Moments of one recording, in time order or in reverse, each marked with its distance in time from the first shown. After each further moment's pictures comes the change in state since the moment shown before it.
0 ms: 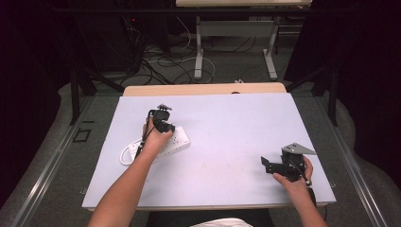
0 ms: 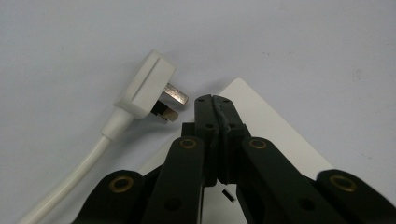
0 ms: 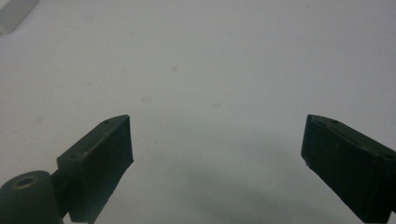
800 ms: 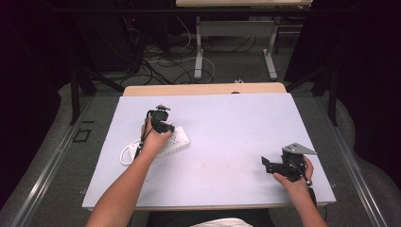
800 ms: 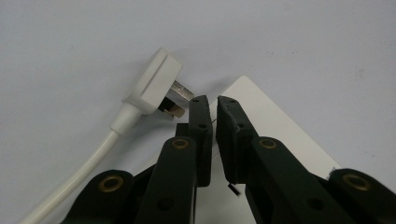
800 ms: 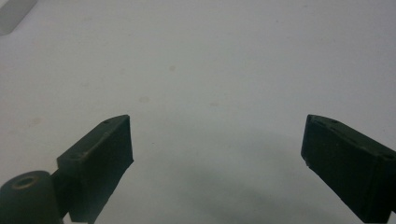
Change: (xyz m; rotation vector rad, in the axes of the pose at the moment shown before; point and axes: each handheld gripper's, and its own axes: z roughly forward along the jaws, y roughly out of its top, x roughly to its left) left arm 0.003 -0.003 -0.005 -0.013 0.008 -0.001; right arm -0.001 0.000 0.000 0.000 -0.004 0.001
